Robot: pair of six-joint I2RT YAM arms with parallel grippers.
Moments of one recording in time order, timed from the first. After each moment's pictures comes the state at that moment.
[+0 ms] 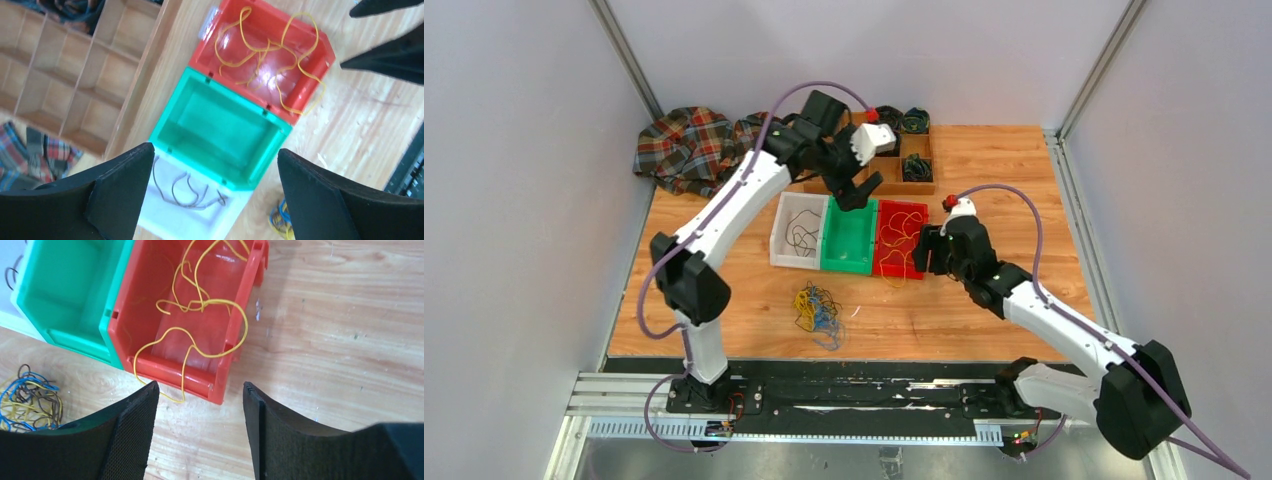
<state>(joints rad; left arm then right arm) -0.59 1.90 2.01 -0.94 0.34 0.49 0.56 1.09 0.65 -0.14 0.15 0.36</state>
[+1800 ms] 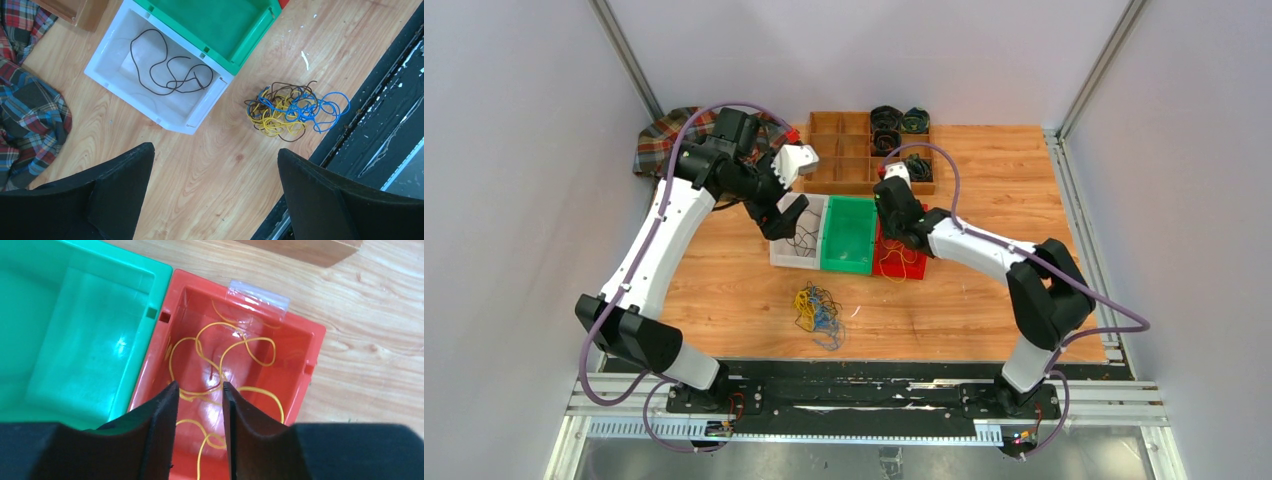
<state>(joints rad) -0.33 1.49 1.70 -1.24 0.41 0.60 0.67 1.73 1.17 -0.21 0.39 0.23</state>
